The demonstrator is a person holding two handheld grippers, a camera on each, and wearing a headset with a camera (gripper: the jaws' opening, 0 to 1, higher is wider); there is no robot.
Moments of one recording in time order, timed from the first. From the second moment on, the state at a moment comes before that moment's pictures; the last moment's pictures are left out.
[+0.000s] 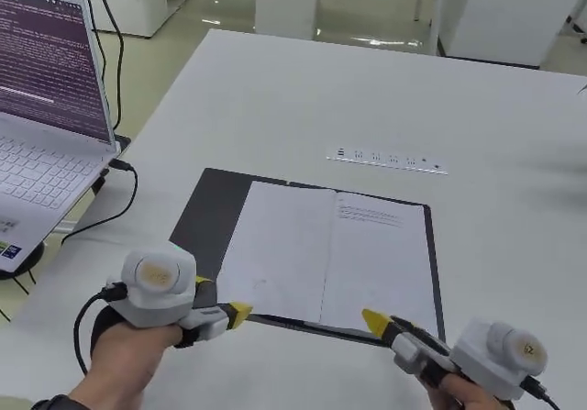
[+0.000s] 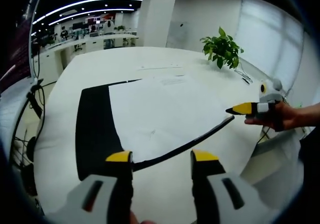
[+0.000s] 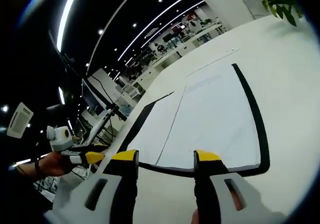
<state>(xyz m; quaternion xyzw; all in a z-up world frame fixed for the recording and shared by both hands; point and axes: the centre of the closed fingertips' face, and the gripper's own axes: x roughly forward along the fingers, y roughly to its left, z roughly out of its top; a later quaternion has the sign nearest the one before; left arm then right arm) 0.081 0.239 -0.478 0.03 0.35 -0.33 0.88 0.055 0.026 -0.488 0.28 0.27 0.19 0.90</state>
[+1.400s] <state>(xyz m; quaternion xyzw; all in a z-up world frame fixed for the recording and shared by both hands) 0.050 0.219 -0.447 0.07 0.31 -0.38 0.87 0.005 -0.007 -0.458 0.11 0.28 0.22 0.93</state>
